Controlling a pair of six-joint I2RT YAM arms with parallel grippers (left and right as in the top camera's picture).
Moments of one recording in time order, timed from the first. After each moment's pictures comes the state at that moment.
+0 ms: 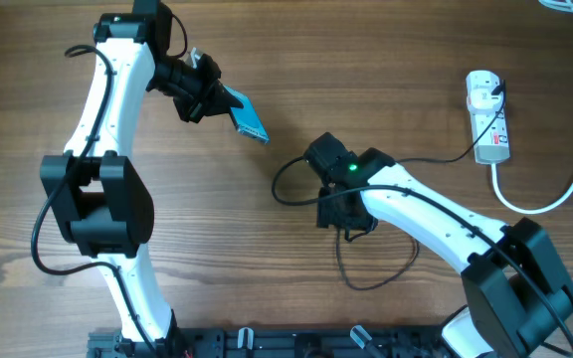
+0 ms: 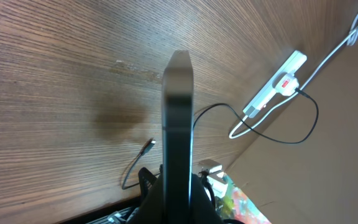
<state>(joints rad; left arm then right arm) -0.04 2.12 1.94 -1.37 0.74 -0.57 0.66 1.70 1.06 -0.89 -0.02 0.72</state>
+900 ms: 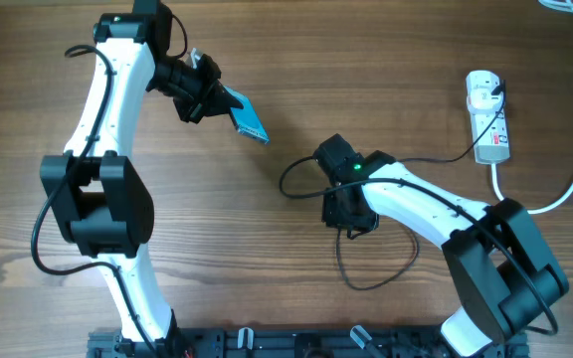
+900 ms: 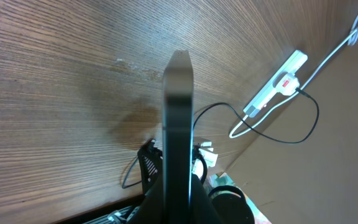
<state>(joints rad) -0.04 2.12 1.94 -1.37 0.74 -0.57 0.60 1.77 0.98 -0.76 -0.08 0.71</state>
